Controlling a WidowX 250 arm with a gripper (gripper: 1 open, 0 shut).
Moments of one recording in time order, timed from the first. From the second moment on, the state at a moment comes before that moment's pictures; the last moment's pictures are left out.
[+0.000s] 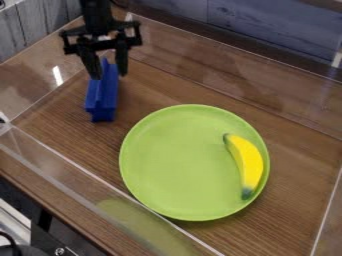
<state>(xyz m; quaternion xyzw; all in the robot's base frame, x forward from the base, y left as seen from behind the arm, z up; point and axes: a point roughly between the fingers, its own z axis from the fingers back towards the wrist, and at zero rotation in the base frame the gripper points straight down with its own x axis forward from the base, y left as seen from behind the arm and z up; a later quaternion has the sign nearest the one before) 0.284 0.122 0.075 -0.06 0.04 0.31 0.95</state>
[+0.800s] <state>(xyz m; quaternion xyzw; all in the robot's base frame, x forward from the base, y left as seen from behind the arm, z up) 0.278 0.119 0.077 -0.06 0.05 0.22 0.97</state>
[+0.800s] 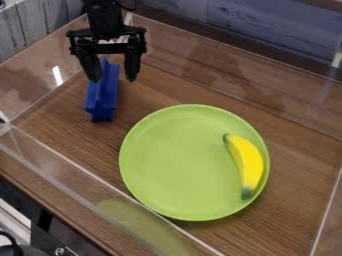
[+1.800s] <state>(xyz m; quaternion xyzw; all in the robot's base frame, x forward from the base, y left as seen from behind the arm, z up) 0.298 0.142 0.110 -0.07 0.01 0.13 0.99</state>
